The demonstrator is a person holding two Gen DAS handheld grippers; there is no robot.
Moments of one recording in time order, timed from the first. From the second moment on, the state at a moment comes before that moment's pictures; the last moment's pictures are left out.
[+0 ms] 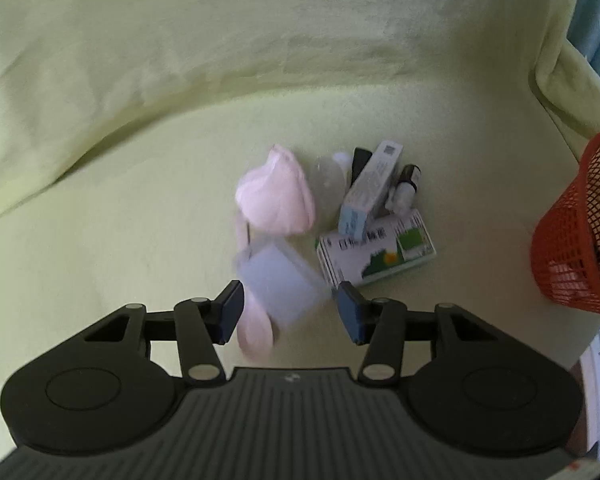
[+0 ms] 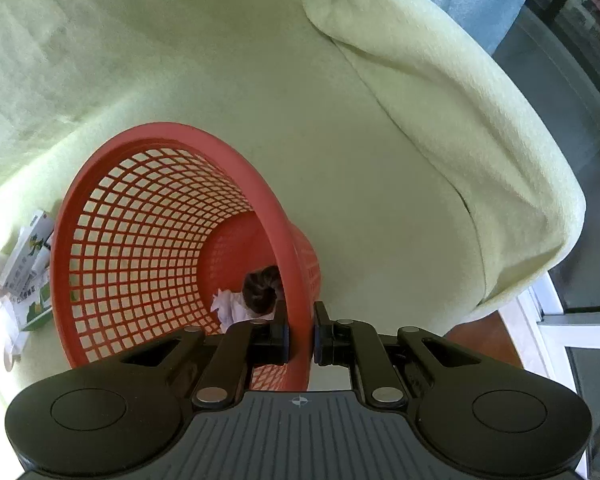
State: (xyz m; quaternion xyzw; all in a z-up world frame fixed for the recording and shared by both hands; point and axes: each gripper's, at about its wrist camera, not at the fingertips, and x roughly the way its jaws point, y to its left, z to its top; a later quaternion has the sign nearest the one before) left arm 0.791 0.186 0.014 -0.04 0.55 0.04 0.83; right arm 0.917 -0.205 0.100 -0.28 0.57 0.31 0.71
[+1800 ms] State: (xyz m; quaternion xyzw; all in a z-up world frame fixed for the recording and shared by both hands) left arm 0.829 -0.054 0.123 -0.09 0.56 -0.09 0.82; right arm 0.944 -0.233 0.092 -0.23 0.62 0.34 0.67
